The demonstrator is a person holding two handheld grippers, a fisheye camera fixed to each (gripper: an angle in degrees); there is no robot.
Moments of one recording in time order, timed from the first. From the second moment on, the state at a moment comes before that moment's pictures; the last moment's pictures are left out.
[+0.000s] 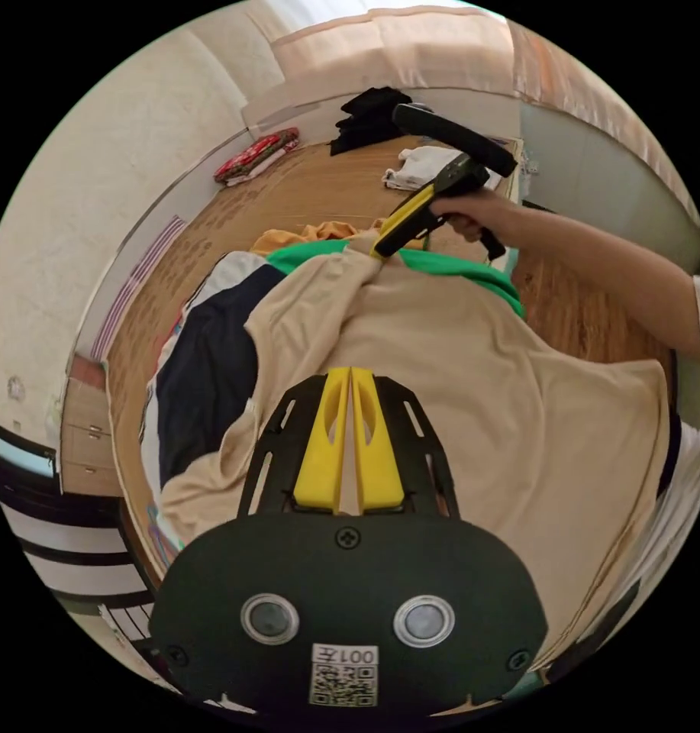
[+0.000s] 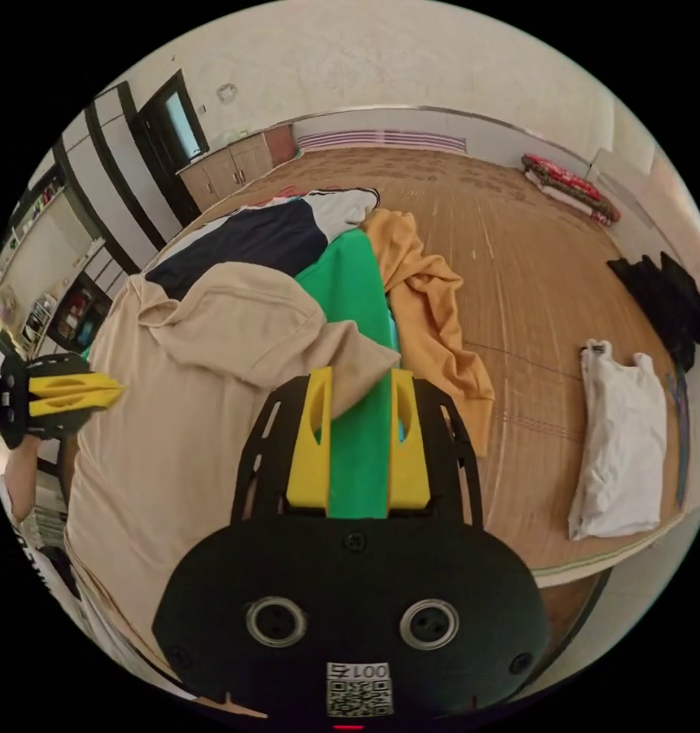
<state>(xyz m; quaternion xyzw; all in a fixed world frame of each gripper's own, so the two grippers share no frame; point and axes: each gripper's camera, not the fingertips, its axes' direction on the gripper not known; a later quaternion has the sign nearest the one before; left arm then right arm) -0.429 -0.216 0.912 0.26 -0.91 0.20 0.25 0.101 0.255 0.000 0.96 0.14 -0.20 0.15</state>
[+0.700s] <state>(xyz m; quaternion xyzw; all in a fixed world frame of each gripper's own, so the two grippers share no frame) -0.305 -0.335 0.921 0.29 -0.88 0.22 0.29 0.203 0.212 0.075 0.98 0.02 -0.21 0.04</state>
